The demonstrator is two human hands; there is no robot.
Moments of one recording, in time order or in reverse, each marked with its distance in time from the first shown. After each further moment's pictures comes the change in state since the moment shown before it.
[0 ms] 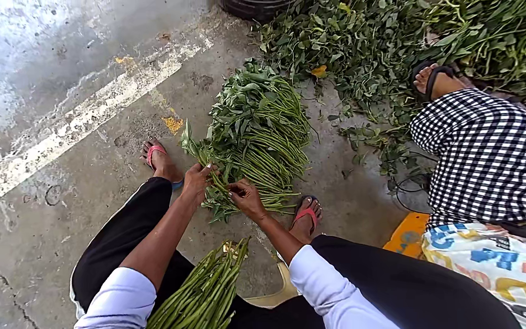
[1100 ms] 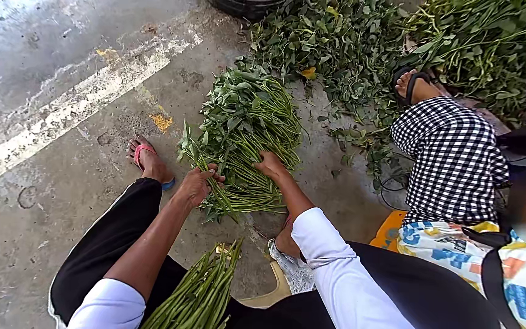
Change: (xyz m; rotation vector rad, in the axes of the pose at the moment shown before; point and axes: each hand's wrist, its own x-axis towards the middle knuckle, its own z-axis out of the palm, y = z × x) left_hand -0.012 0.007 0.007 -0.121 -0.190 -0.144; right_hand 0.092 -0.014 -0.109 -0.630 -0.059 0.460
